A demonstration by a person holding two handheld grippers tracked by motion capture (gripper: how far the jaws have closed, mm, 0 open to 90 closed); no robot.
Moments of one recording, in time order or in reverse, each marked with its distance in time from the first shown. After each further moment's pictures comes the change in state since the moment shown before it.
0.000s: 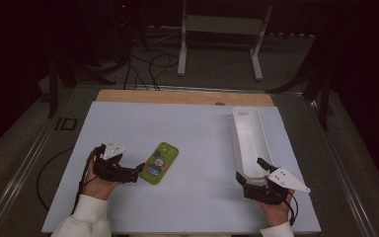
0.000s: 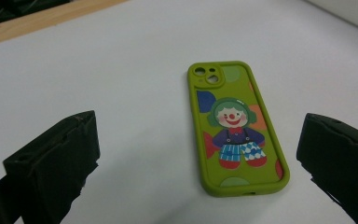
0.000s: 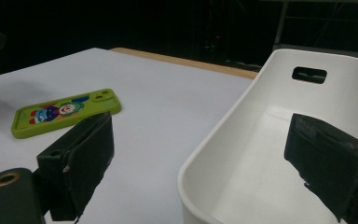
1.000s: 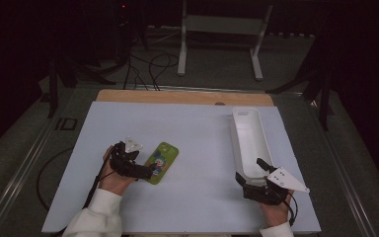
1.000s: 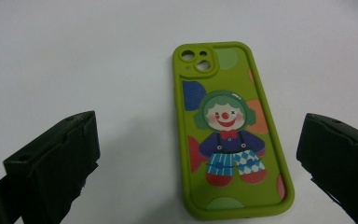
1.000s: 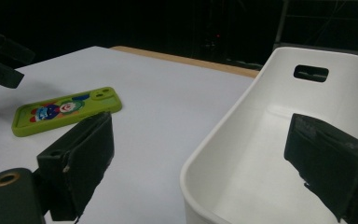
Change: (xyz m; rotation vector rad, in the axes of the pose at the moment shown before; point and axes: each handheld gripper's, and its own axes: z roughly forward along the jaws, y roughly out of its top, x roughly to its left) left arm -0.015 0.010 0.039 0.111 -0.010 -0.006; right arm 0.001 -0.001 0.000 0.006 0.002 0.003
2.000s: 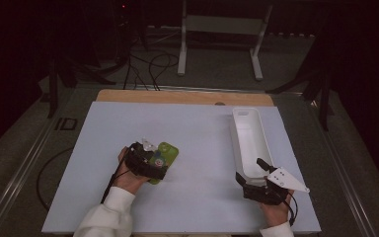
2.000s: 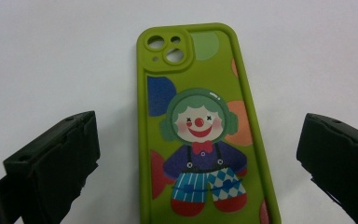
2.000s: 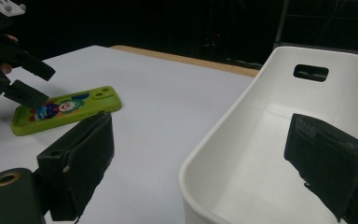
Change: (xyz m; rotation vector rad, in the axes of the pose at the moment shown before) left arm -0.022 0.010 0.035 0.104 -0.013 0.016; right arm 0.000 0.000 0.000 0.003 0.000 -0.001
